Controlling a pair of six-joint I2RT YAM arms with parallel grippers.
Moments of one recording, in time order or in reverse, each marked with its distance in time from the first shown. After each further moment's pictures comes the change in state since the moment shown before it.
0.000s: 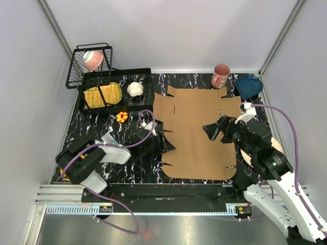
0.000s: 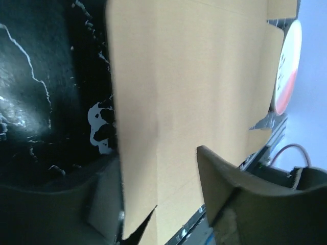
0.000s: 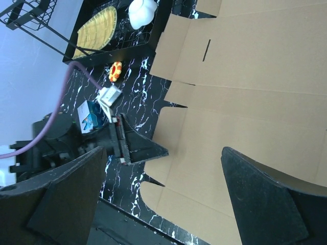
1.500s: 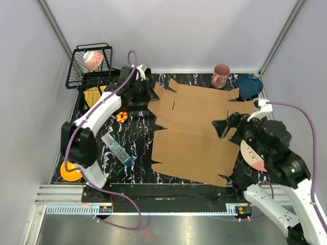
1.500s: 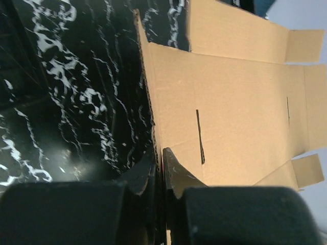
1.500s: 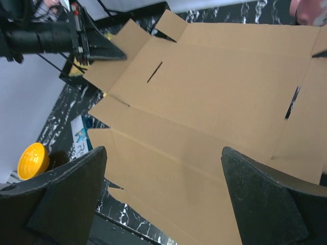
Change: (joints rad) left arm 0.434 0.171 1.016 -0.926 0.307 0.436; right arm 0.000 -0.019 0.250 -0.158 0.079 -0.126
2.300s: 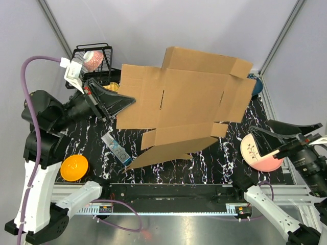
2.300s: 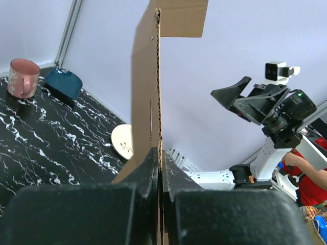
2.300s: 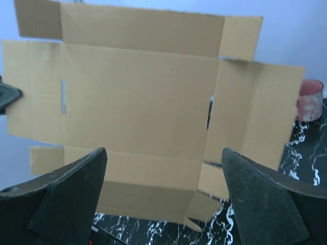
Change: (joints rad) left arm -0.003 -0.742 0.106 0.024 0.284 -0.115; right arm 0.000 -0.085 0.411 -0.159 0.005 -0.039
